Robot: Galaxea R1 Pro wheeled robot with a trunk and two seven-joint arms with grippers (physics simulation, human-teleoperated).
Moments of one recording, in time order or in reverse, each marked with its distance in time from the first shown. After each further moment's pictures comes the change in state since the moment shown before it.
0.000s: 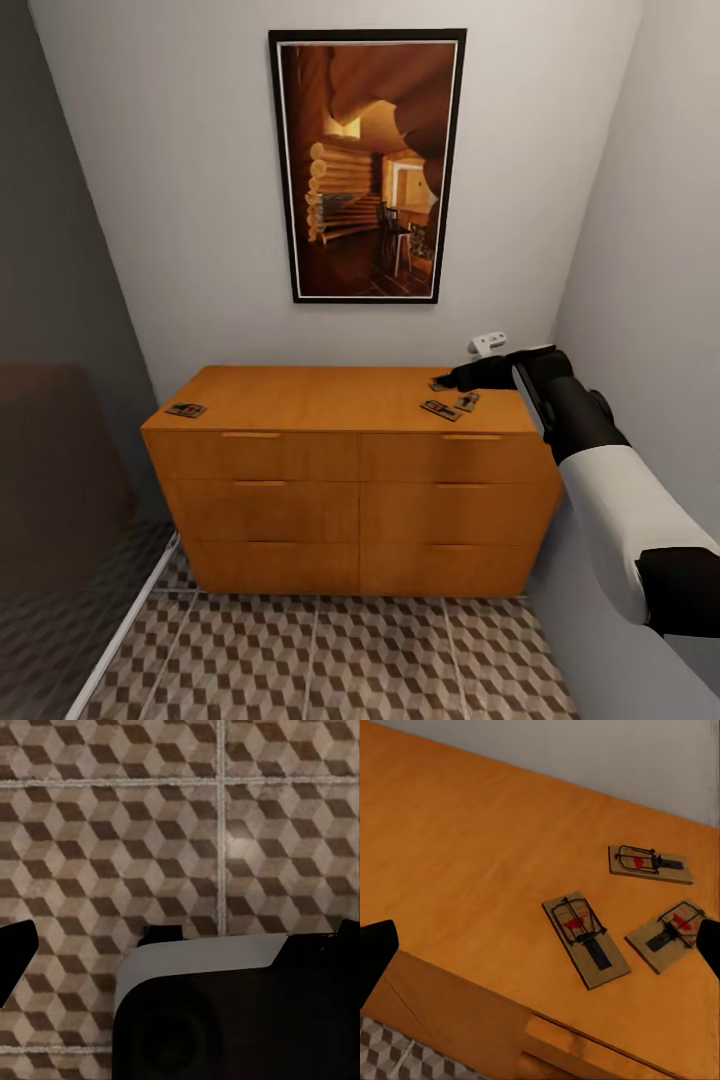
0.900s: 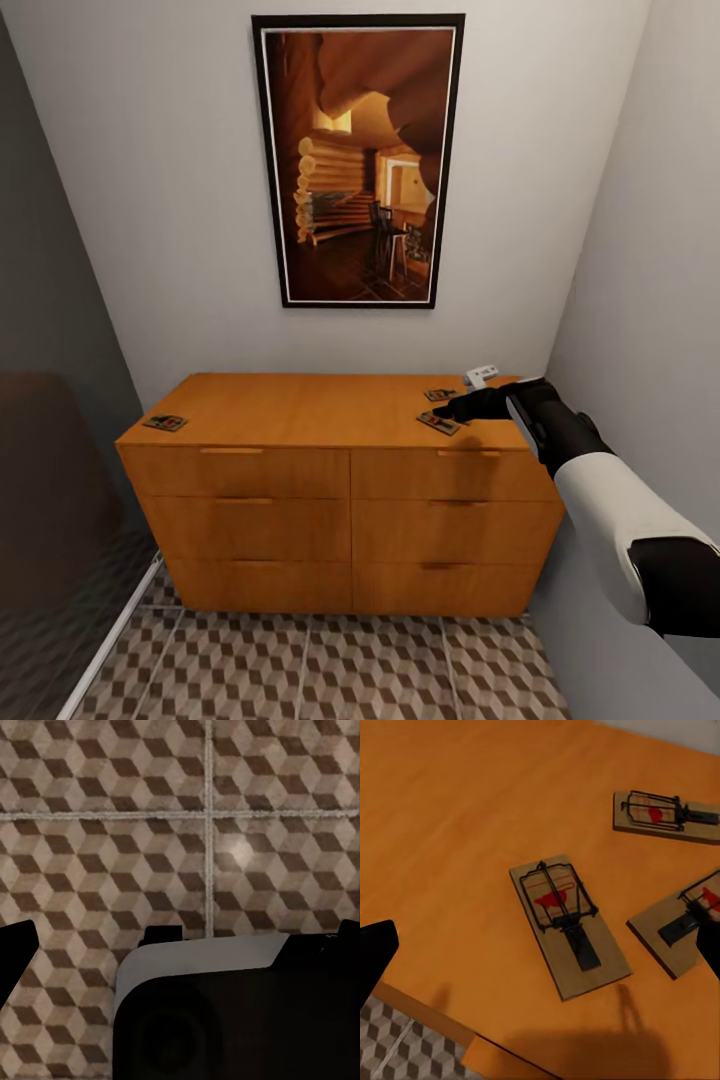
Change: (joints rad) left arm 0.000 0.000 0.000 0.000 0.000 -0.001 0.000; right arm 0.000 0.000 0.003 0.269 -0.003 -0.181 0.028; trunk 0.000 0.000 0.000
